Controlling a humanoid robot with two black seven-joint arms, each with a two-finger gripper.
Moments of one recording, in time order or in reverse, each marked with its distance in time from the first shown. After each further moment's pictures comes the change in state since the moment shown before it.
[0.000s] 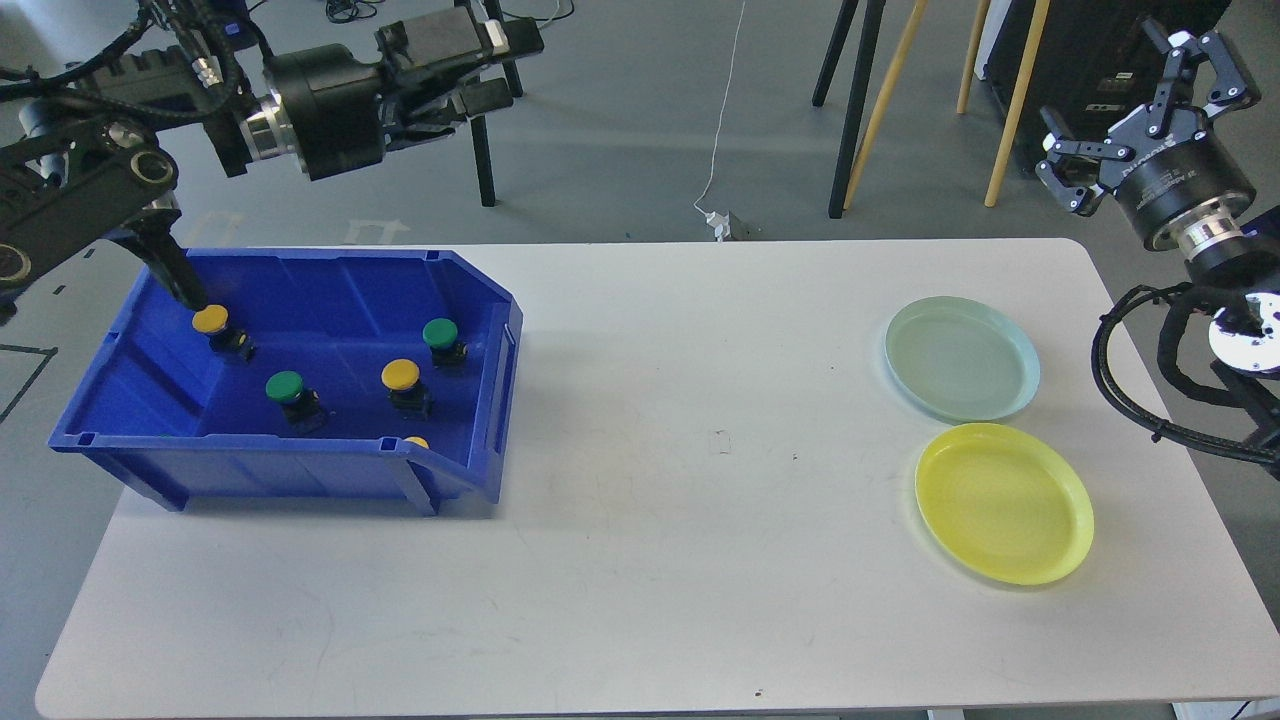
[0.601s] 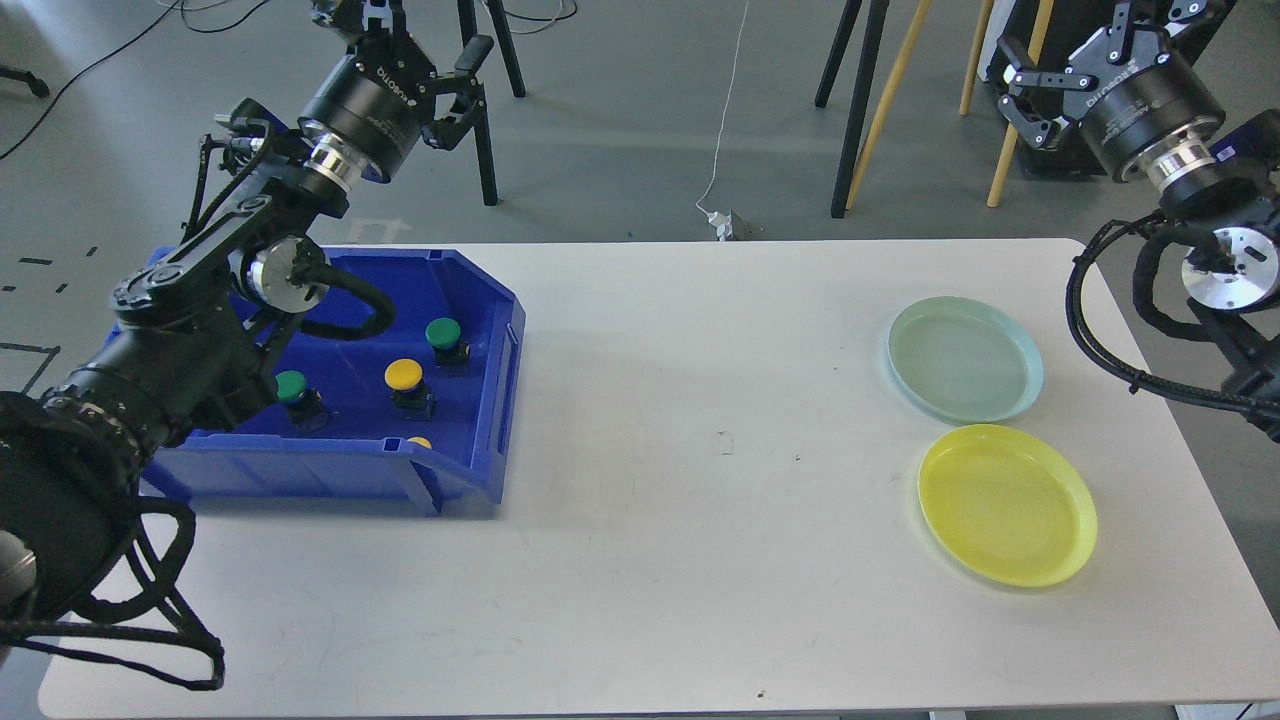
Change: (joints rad) left arm 0.352 -0.445 -0.582 0.394 -0.818 0.000 0.000; right arm 0.102 0.045 -0.010 -0.001 -0.110 0.000 0.008
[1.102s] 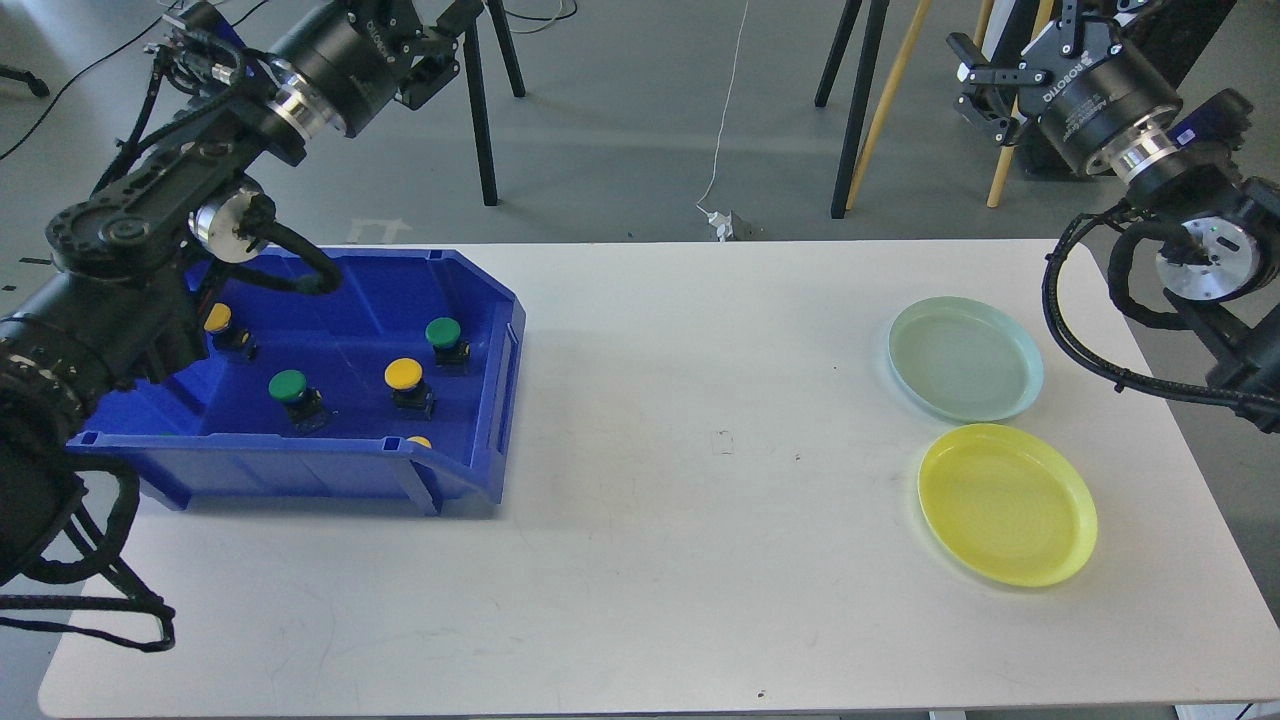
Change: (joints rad) left arm -0.099 0.083 0.049 0.095 0.210 0.000 0.000; right arm 0.052 -0.001 -0.053 0.066 -0.016 0.000 0.000
